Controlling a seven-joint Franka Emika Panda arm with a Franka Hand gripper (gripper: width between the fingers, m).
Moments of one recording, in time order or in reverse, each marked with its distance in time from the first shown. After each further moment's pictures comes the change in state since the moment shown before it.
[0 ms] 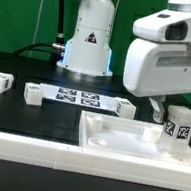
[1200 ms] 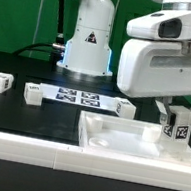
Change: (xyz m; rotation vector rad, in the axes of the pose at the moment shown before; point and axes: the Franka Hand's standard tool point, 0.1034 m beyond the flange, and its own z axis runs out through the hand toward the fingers) arm 0.008 0.014 0.001 -0.036 0.106 0.035
